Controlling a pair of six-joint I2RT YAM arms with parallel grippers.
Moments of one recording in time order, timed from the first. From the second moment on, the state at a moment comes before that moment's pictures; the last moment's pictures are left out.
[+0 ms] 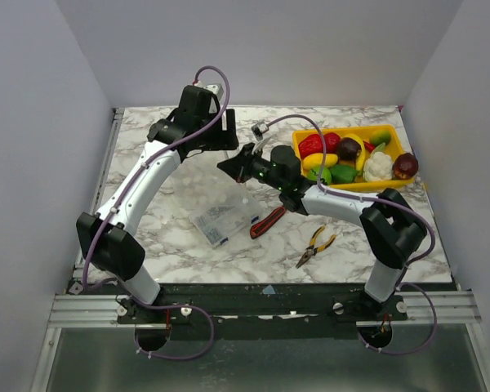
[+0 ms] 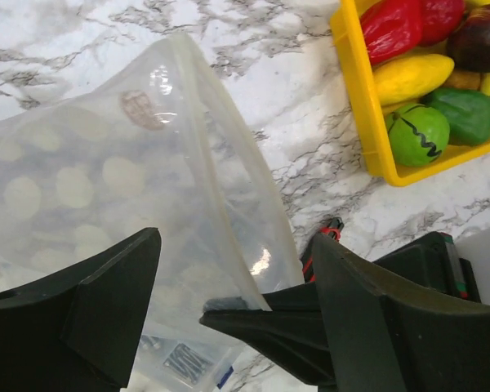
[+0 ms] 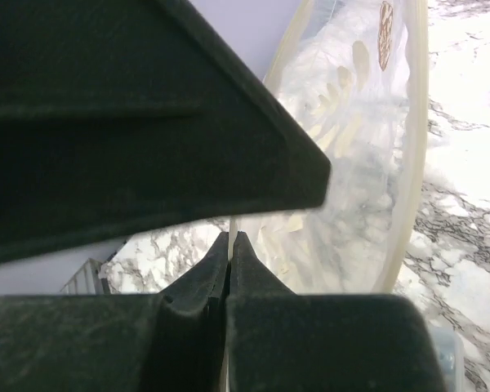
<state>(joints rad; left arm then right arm) -0.43 1.61 1.69 -0.74 0.07 -0.36 0.75 1.78 1.12 0.65 -0.24 0.55</state>
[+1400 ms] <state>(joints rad) -0.47 1.66 1.65 -0.81 -0.07 -0.23 0.80 1.59 1.24 -0.02 0.15 0.65</state>
